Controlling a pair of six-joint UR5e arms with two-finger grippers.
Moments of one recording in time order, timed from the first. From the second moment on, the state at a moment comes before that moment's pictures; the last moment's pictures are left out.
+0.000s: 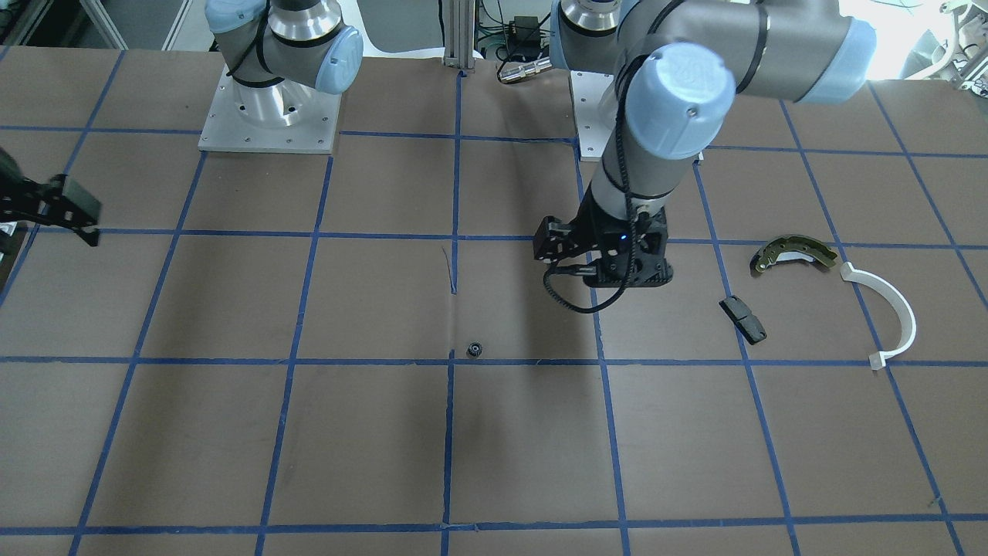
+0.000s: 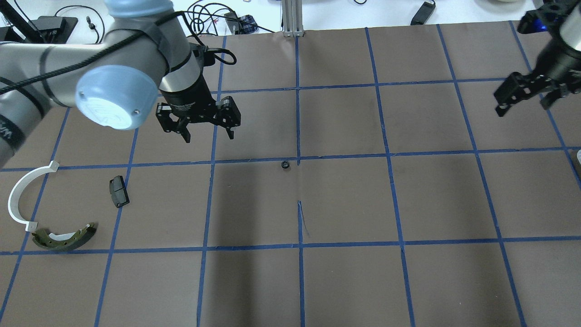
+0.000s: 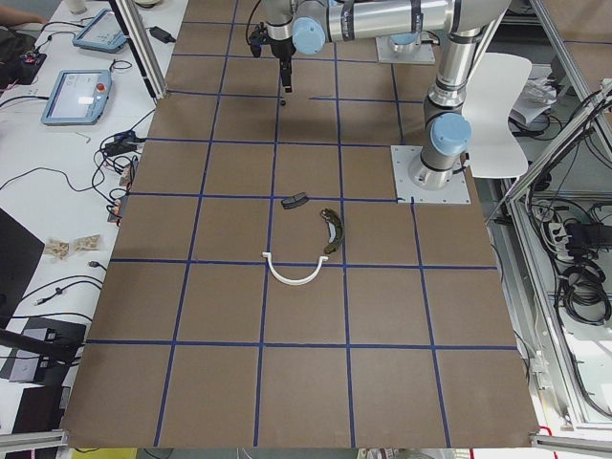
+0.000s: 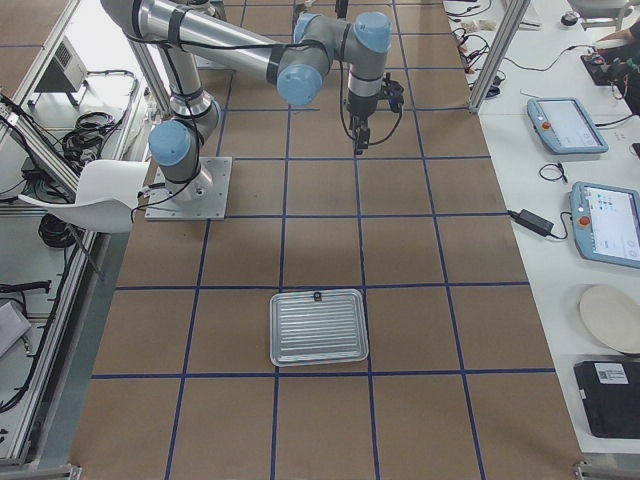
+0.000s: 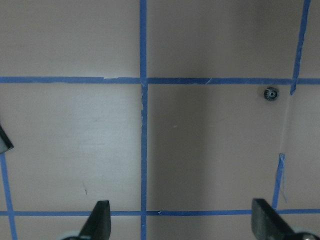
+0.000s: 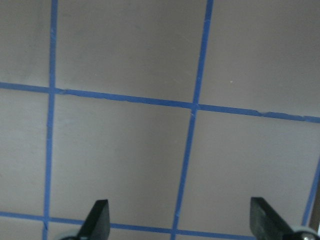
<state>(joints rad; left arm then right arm) -1.71 -1.77 -1.66 -1.36 1.53 -0.18 1.09 -1.51 1.68 -1.70 -1.59 -0.66</state>
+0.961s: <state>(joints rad) -1.91 -2.06 -1.72 -0.96 1.52 -0.43 0.53 -1.20 1.75 -1.95 -1.42 -2.11</state>
